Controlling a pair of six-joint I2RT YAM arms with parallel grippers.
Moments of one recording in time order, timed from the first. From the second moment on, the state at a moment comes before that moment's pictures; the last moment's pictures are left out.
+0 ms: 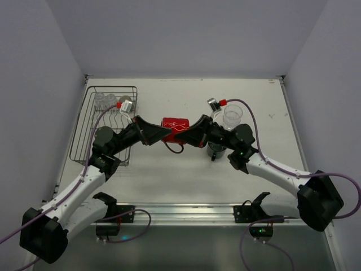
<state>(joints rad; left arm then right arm) -0.42 0.90 0.56 0.52 0.63 -1.05 0.70 1.22 0.67 0.88 -0.62 1.03</state>
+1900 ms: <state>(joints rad) -0.46 0.77 0.84 -0.50 -0.46 -0.41 0.87 1.79 1.27 -0.60 0.10 0.26</state>
